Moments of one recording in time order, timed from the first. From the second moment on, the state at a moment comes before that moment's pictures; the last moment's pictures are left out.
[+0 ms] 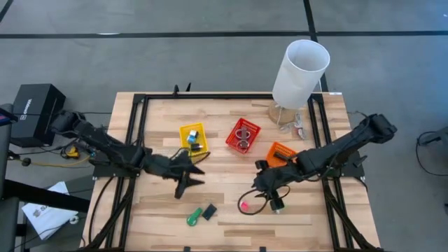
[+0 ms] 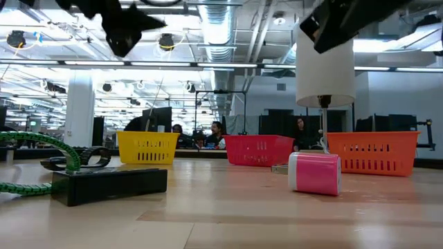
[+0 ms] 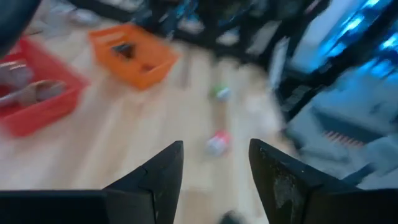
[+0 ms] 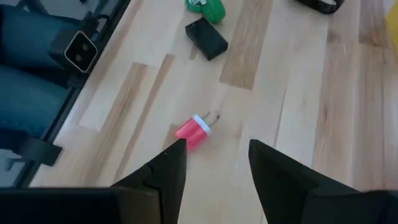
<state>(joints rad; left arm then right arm) -0.40 1.15 0.59 0.21 -0.27 -0.46 0.43 1.42 0.98 -0.40 0.05 0.13</state>
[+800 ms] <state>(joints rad) -0.54 1.79 1.03 -0.12 -0.26 -0.75 0.35 1.41 0.81 -0.15 -0.04 -0.06</state>
